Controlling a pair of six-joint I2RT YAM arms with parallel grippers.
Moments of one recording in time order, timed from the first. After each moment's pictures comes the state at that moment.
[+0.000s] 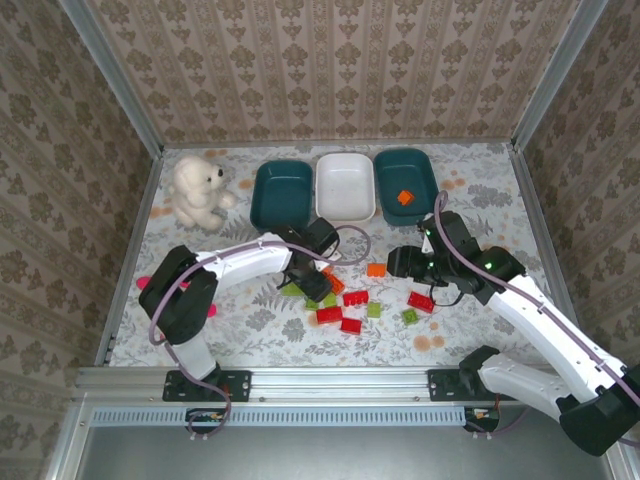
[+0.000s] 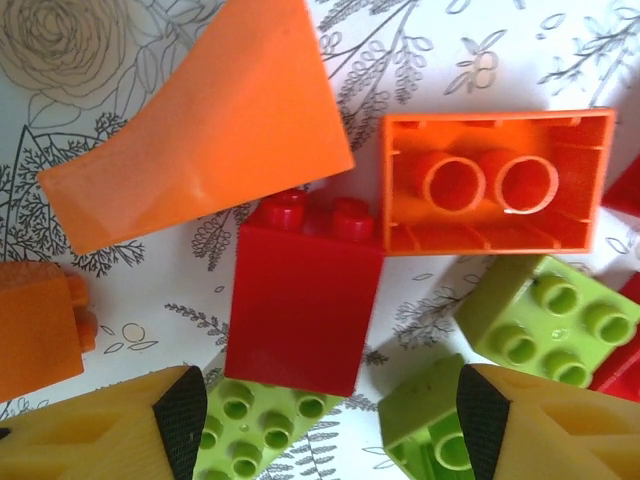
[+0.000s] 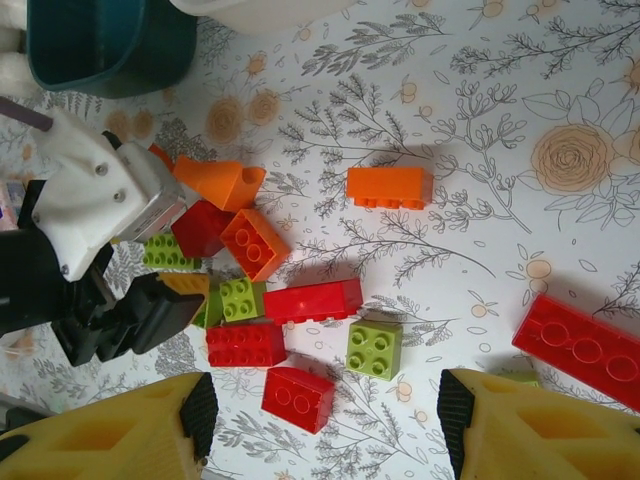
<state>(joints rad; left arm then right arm) -0.85 1.73 1.14 -0.78 -0.01 0.03 0.50 0.99 0.95 -0.87 -0.11 0.68</state>
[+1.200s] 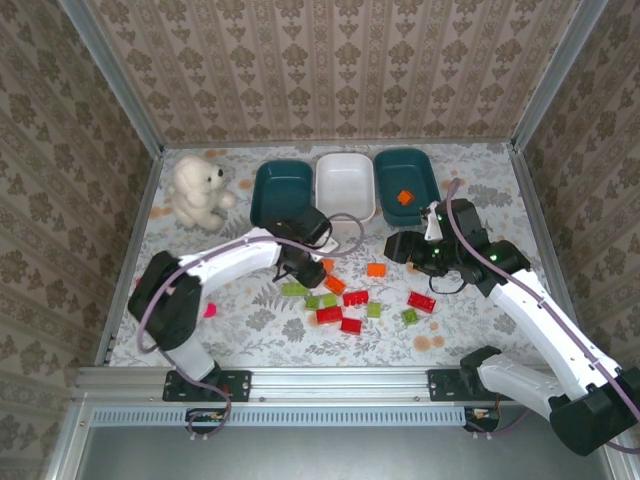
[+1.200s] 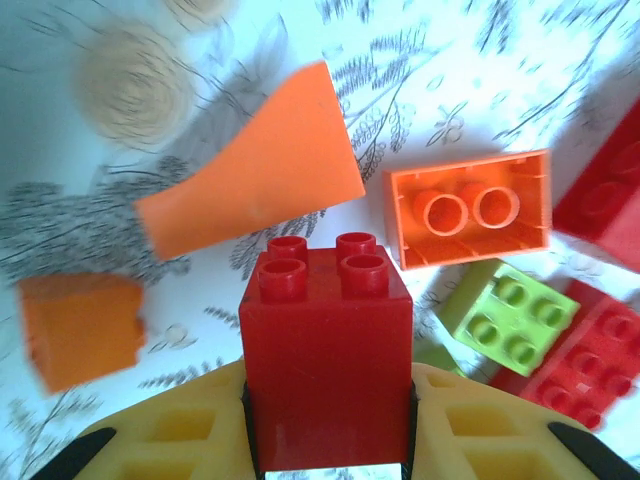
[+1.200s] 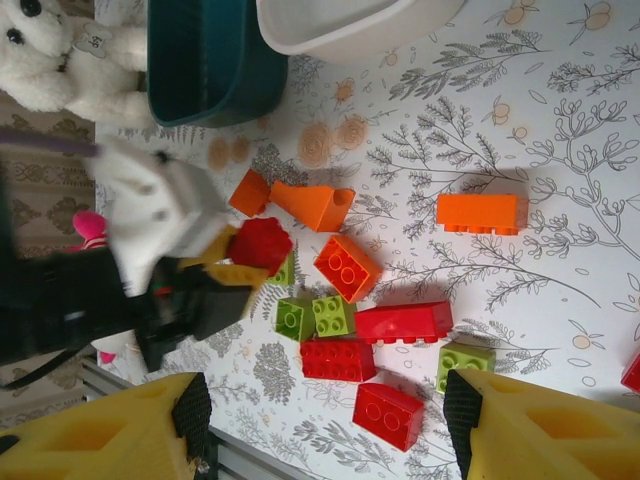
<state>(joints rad) -0.81 1.61 1.16 -0.81 0.04 0.03 0.38 1.01 0.97 -0.77 -0.32 0.71</state>
